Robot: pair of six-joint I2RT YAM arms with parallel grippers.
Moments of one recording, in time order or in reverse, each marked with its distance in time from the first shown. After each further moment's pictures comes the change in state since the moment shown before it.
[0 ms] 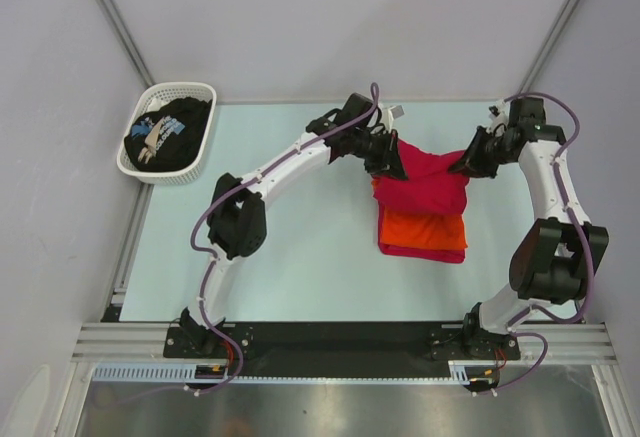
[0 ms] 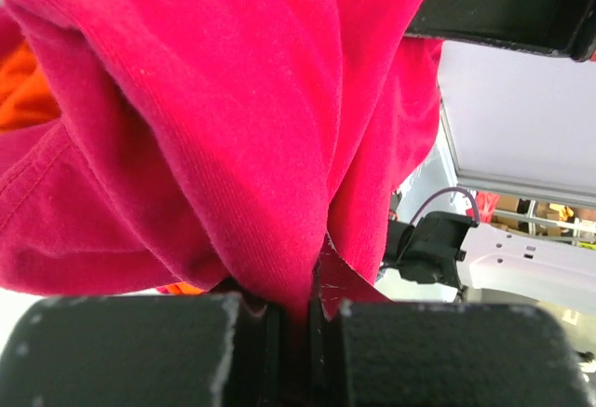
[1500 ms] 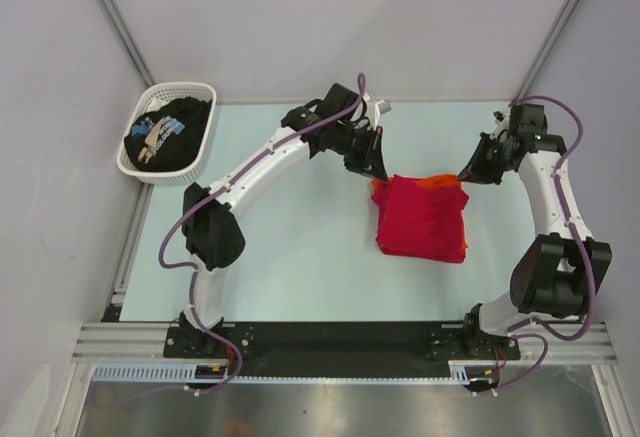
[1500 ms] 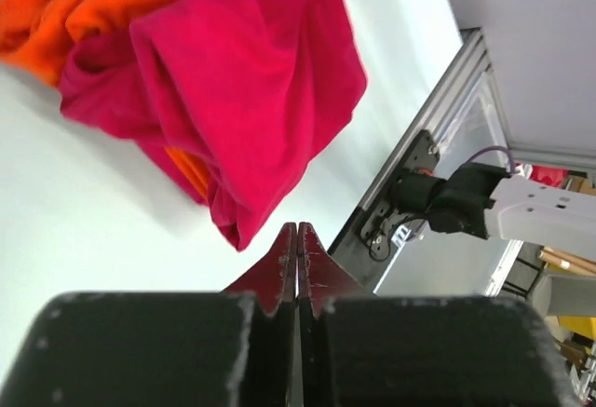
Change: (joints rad) left arm -0.004 -0.194 -0.050 -0.235 -0.117 0.158; right arm 0.005 -0.092 -0.051 0.023 0.166 -0.003
